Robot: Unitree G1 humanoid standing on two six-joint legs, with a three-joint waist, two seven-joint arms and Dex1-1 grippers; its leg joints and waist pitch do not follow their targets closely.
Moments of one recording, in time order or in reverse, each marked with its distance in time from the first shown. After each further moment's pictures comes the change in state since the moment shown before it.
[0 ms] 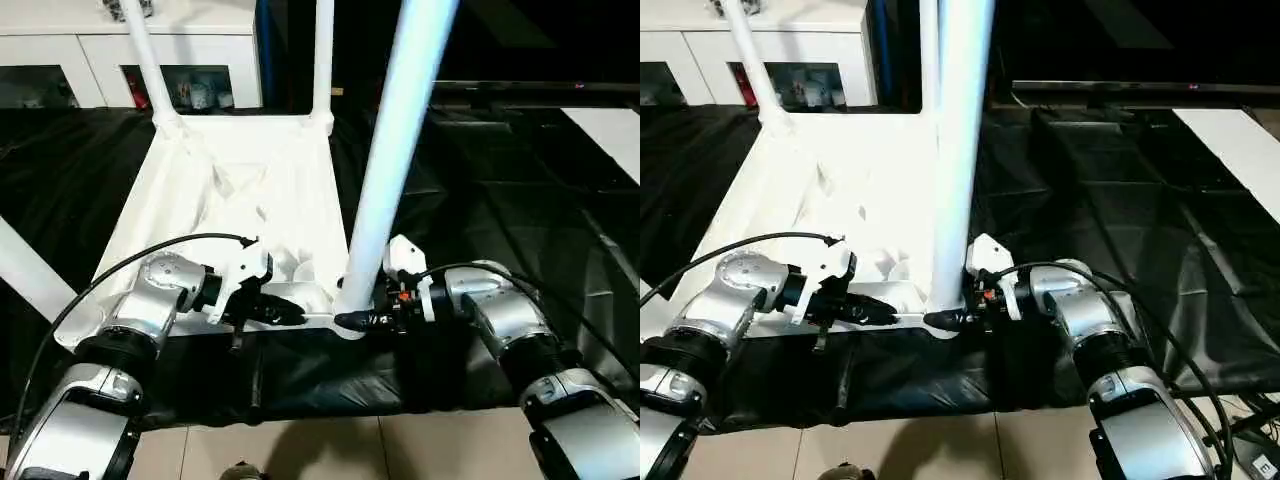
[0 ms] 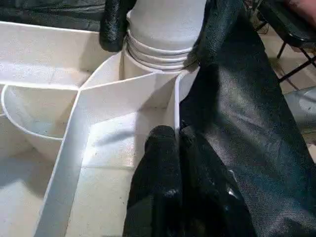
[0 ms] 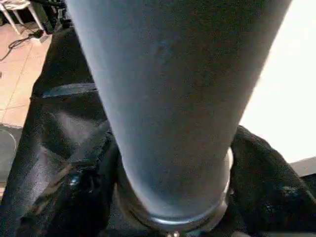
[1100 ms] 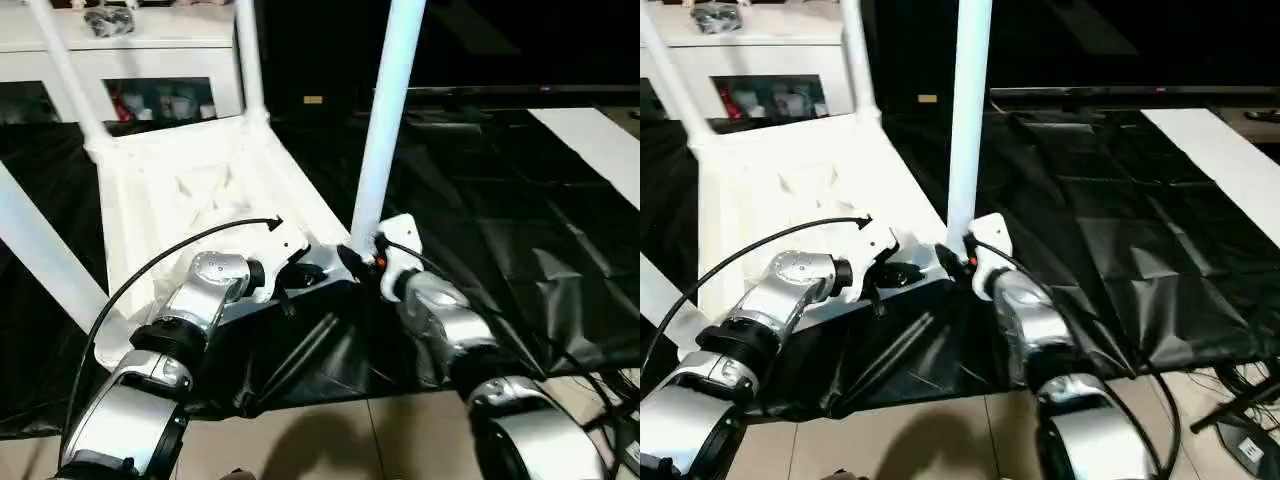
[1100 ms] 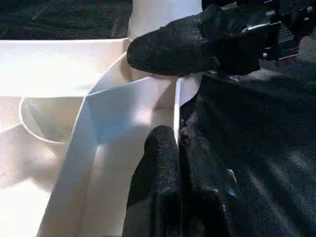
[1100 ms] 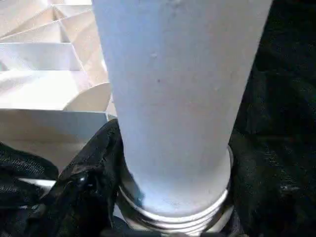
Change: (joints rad) left arm -0.081 -0.200 0.031 0.095 0.104 0.092 0.537; right arm -0.009 0.273 -0.214 0.137 -0.040 0.003 -0.925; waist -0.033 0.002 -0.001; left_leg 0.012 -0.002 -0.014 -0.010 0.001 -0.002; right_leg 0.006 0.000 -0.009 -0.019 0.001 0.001
